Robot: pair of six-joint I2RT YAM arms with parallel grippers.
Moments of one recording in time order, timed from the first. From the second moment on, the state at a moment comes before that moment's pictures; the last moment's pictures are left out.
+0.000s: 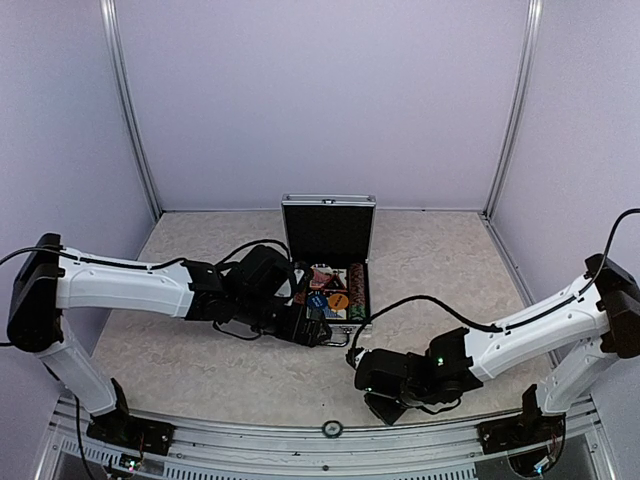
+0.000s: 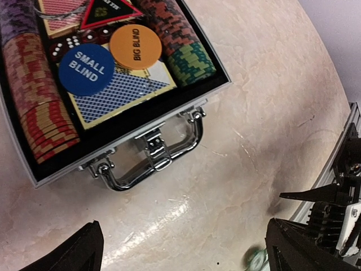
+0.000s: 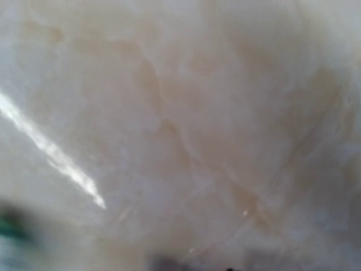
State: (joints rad) left arm -1.00 1.61 1.03 -0.28 0.06 -0.58; right arm 1.40 1.56 0.81 -0.47 0.28 0.59
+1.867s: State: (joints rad) left arm -0.74 1.17 0.83 -0.44 -0.12 -0.65; right arm 1.48 2.27 1.86 -0.72 -0.11 -0.11
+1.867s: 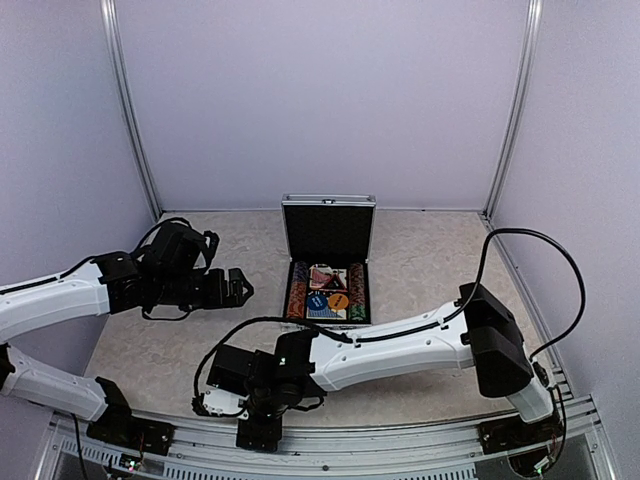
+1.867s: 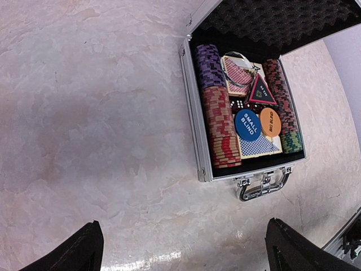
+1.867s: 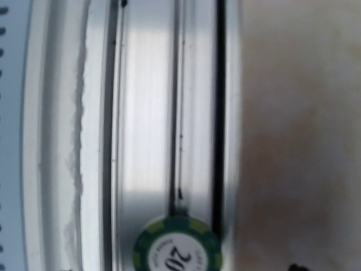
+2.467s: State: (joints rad) left arm -0.72 1.15 0.83 -0.45 -0.12 -0.64; right arm 1.48 2.37 1.95 -0.76 -0.09 -0.11
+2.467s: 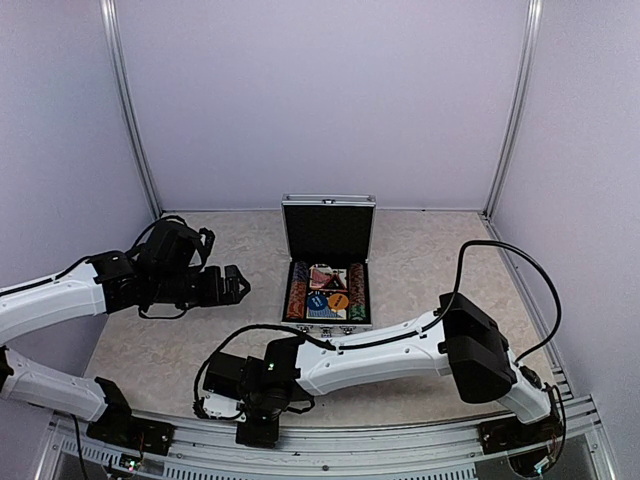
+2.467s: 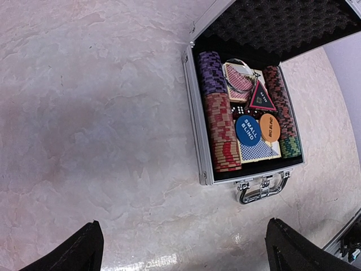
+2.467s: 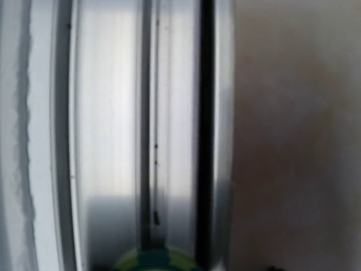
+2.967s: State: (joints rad) left arm -0.72 1.15 0.83 -0.45 -0.12 -0.64; right arm 1.48 2.37 1.93 -0.76 -0.11 -0.11
